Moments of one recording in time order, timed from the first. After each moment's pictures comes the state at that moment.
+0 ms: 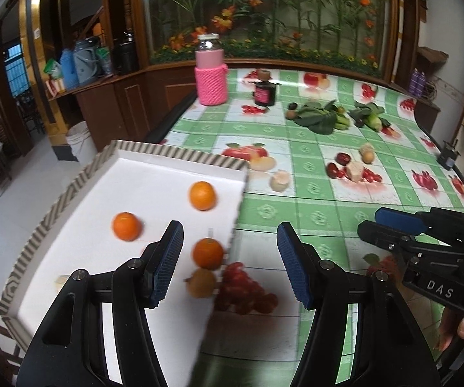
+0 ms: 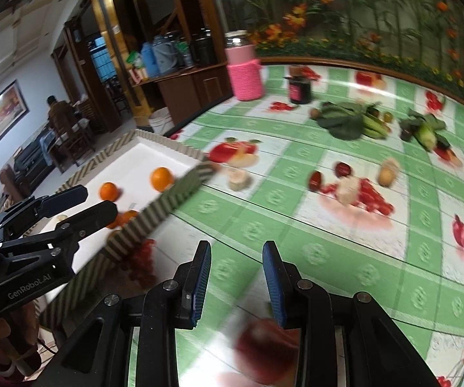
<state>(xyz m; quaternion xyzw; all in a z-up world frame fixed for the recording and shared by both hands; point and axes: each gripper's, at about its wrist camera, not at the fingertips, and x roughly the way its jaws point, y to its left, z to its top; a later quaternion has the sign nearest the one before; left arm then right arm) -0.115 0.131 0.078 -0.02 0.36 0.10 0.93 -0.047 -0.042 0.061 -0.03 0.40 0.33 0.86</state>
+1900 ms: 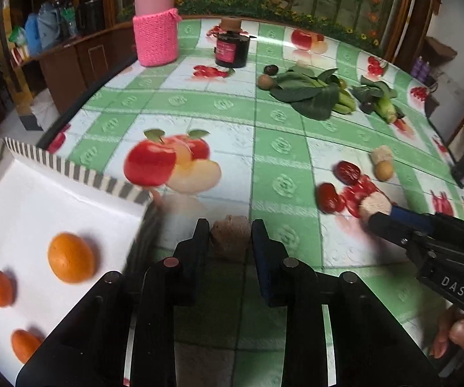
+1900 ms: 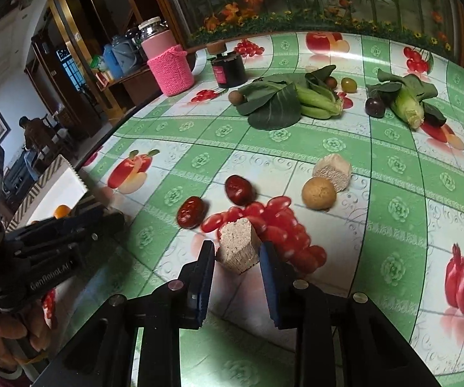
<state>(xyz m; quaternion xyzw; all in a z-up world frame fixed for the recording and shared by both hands) 0.032 0.104 0.020 -0.07 0.44 0.05 0.89 0.081 -0.088 0.021 -0.01 0.44 0.31 0.84</state>
